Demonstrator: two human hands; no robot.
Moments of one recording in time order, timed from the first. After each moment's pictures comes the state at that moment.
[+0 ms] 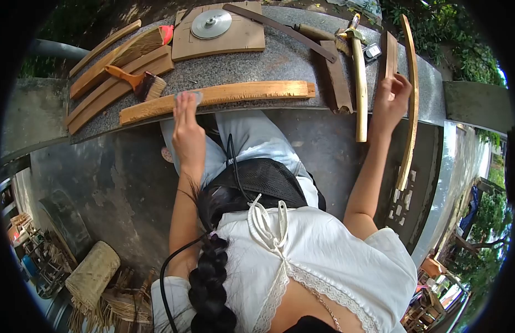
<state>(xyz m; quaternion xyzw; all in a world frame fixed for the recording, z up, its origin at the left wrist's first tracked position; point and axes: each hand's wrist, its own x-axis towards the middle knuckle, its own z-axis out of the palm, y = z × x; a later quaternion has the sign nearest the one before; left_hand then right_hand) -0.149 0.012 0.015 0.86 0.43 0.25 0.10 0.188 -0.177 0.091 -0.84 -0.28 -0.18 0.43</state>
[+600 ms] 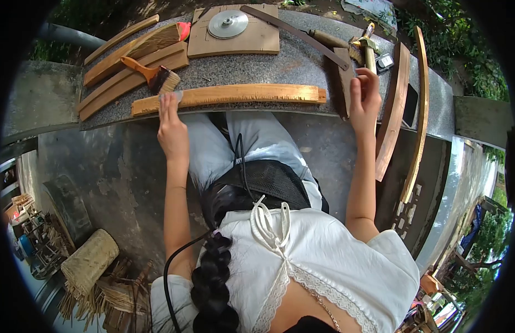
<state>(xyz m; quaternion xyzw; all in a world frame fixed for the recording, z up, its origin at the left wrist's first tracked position) -0.189 0.045 0.014 0.84 0.50 0.23 0.04 0.149 -0.139 0.072 -0.76 -0.40 0.03 0.51</state>
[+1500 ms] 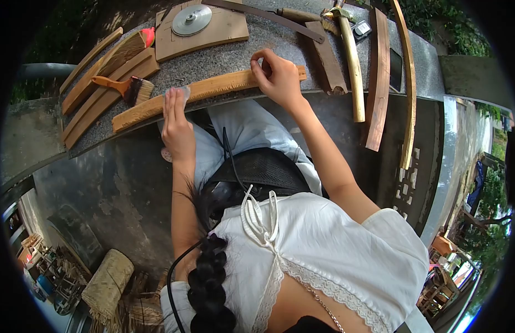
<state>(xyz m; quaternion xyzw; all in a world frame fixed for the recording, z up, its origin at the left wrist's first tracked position) -0.153 0.023 0.006 0.88 0.40 0.26 0.05 0.077 -0.066 0.020 -0.74 -0.49 0.04 0.46</state>
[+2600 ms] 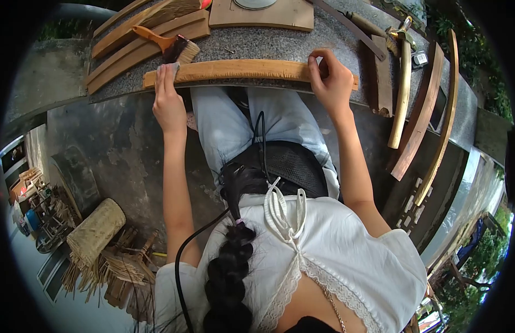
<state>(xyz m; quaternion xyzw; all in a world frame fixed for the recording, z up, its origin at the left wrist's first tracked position) -0.219 0.078 0.014 0.83 0.51 0.21 -0.03 0.071 -0.064 0.025 -0.76 -0.48 0.06 0.43</state>
